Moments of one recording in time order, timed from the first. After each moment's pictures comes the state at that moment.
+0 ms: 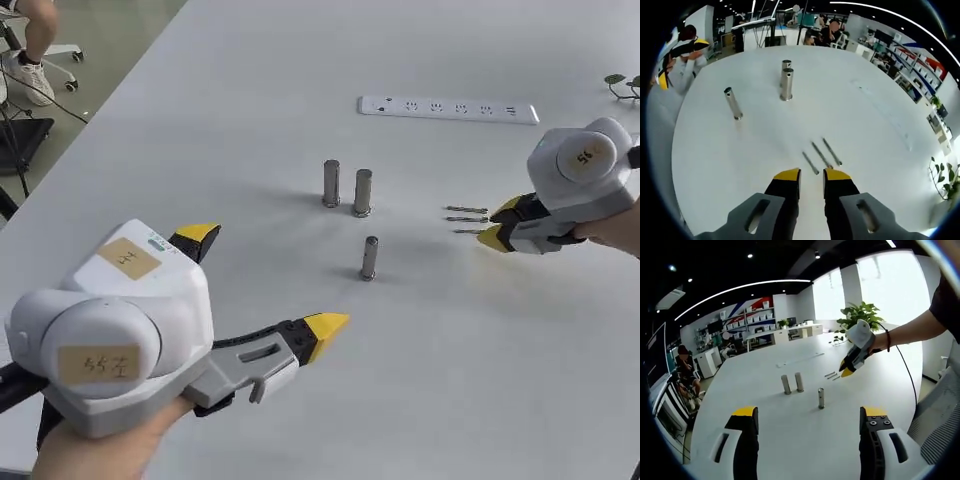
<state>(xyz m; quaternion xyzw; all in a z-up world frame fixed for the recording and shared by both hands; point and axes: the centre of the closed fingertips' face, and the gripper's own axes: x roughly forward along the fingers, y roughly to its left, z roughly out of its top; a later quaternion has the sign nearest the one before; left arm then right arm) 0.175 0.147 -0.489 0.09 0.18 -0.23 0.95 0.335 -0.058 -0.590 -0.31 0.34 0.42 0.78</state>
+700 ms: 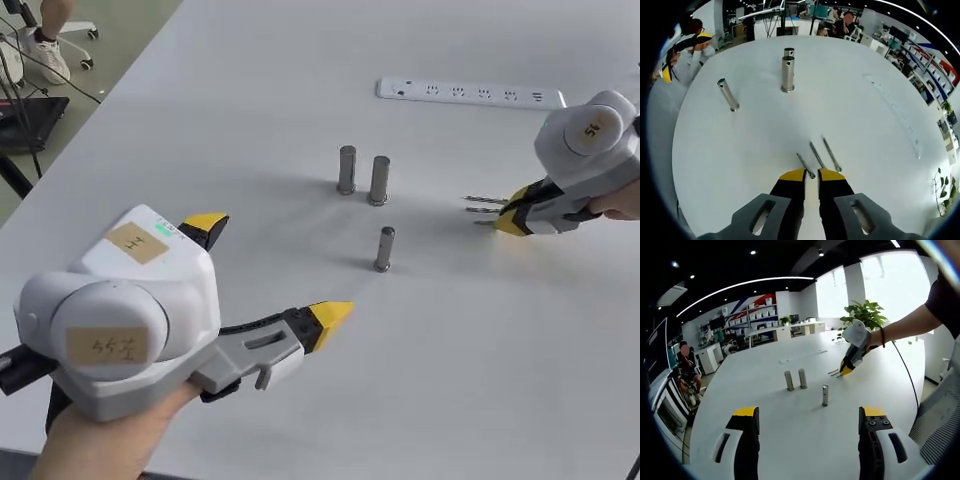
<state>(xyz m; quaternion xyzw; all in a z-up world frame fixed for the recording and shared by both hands) 0.179 0.155 -0.494 0.08 0.19 -0.22 0.95 0.348 -0.057 -0.607 -0.33 0.37 0.46 0.74</state>
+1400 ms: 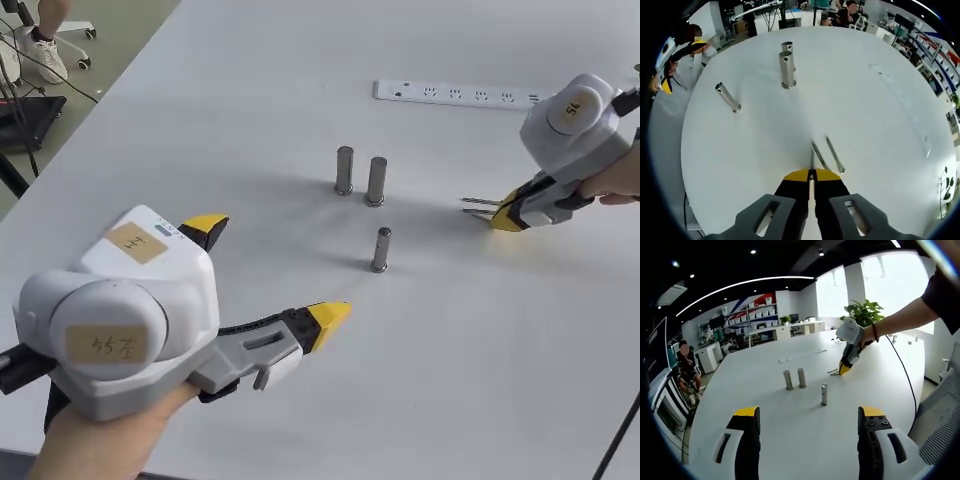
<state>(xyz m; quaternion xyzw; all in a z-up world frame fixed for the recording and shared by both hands) 0.178 0.153 -0.495 0.08 0.19 -0.22 0.95 0.350 -0.058 -0.613 -0.33 0.42 0.47 0.70</state>
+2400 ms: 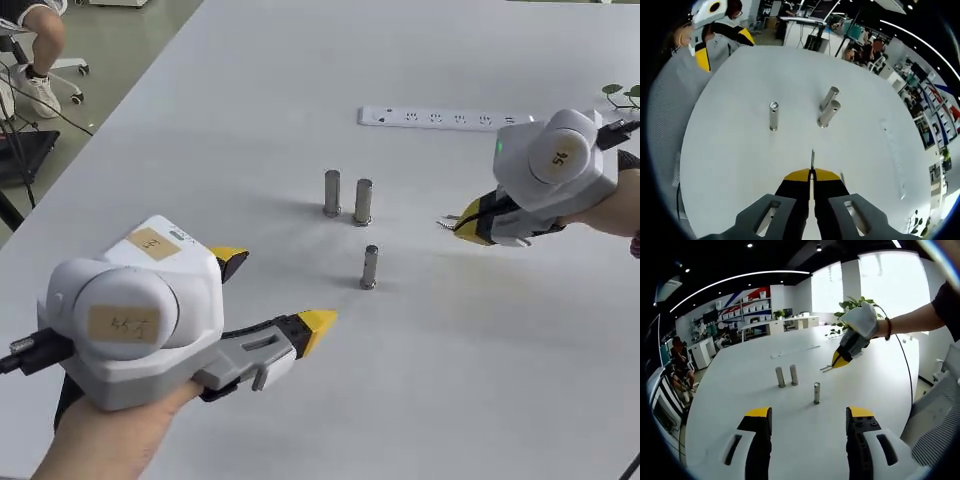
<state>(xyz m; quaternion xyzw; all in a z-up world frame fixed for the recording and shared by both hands) 0.178 0.142 -0.497 0.07 0.22 -0.25 0.94 0.291 -0.007 -0.551 -0.42 0.25 0.53 0.70</state>
